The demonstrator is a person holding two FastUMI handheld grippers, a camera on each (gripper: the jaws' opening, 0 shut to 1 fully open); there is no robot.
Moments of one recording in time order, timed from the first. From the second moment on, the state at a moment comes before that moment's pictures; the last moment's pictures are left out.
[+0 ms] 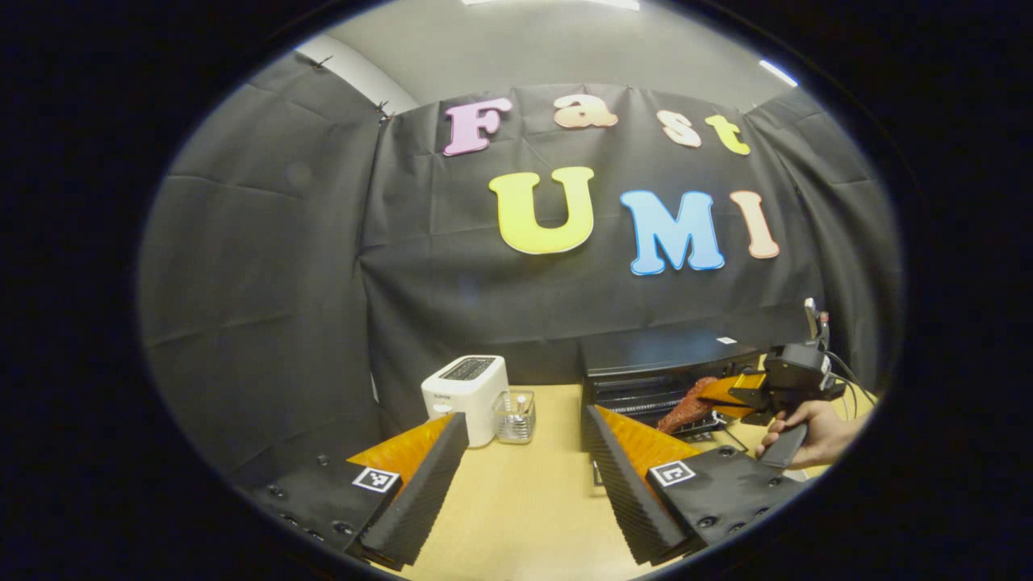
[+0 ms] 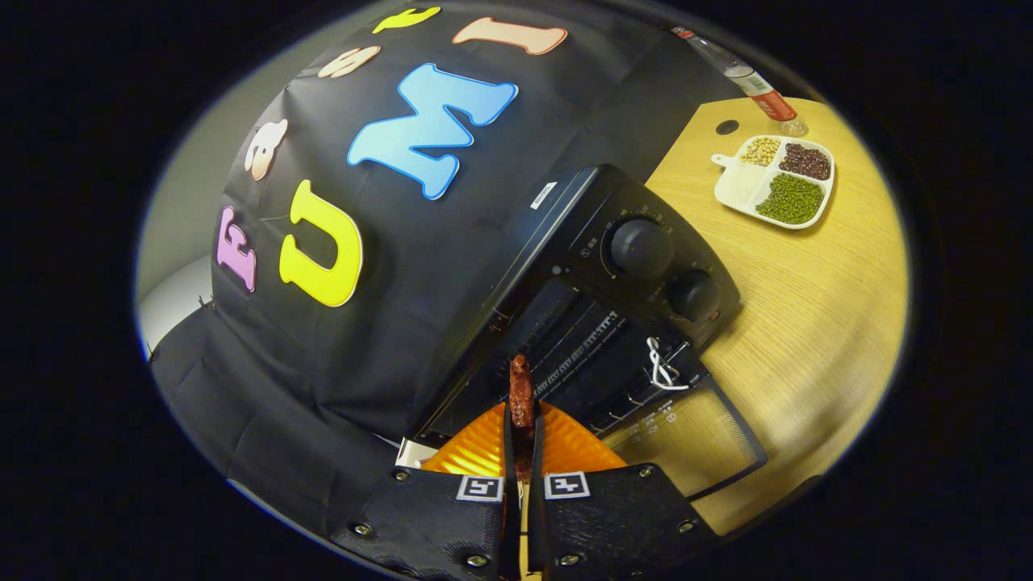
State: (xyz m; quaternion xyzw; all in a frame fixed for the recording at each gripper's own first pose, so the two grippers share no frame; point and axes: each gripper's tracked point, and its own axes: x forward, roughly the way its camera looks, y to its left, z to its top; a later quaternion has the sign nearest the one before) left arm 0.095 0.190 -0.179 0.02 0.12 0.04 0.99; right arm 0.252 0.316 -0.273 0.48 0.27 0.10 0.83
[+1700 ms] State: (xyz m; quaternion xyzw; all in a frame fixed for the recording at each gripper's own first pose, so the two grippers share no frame) left arm 0.116 0.043 -0.253 -0.02 0.19 -0.09 0.98; right arm 0.175 0.151 -0.175 0.17 0.15 0.08 0.97
